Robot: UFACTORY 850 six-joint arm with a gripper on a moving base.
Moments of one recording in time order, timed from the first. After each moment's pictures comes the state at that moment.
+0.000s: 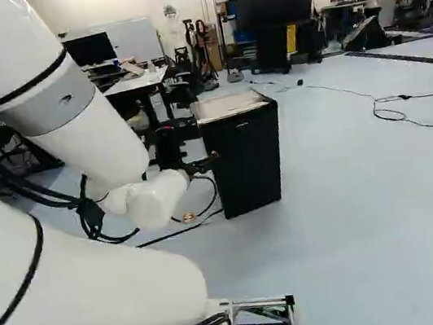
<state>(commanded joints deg) 0.0 16.0 -5.0 0.0 50.0 0.0</state>
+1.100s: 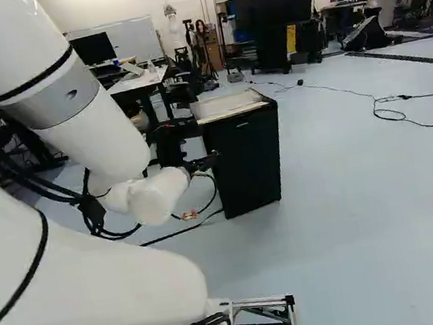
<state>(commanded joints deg) 0.0 13.8 -6.8 0.0 50.0 0.0</state>
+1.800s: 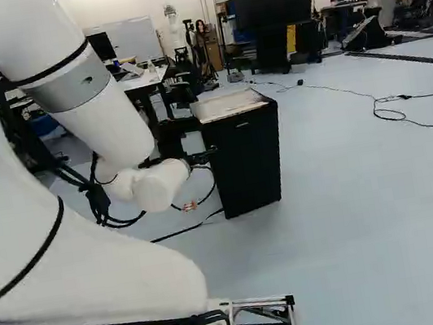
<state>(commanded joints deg) 1.0 8.7 -11.4 0.0 50.0 0.0</state>
